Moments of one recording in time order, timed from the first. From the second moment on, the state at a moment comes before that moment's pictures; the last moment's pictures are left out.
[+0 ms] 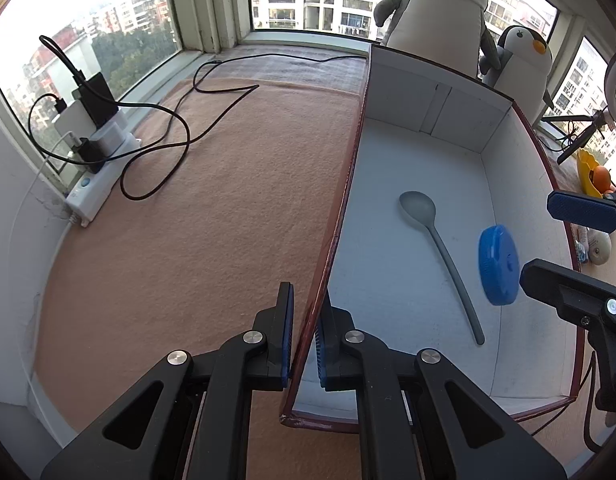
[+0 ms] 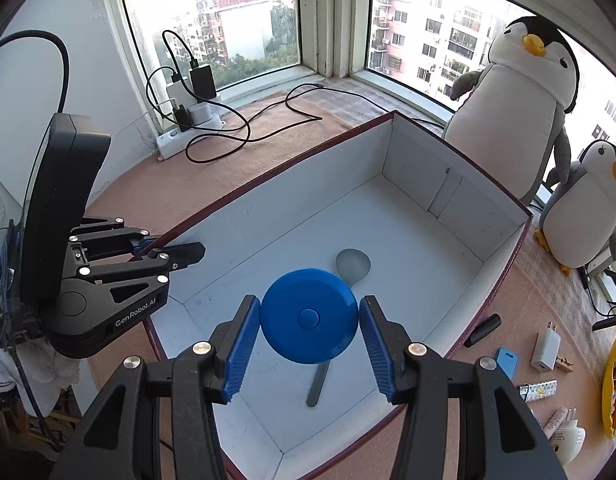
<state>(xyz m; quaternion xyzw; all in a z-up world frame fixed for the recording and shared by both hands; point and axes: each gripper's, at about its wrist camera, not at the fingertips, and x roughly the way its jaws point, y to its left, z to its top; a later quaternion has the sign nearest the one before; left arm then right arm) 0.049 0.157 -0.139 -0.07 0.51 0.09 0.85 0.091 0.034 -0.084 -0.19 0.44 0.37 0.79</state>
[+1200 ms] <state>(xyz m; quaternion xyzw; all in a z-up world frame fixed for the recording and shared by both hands) 0.050 0.158 -0.140 -0.05 0.52 0.09 0.85 0.102 -0.055 -0.059 -0.16 0.41 0.29 0.85</state>
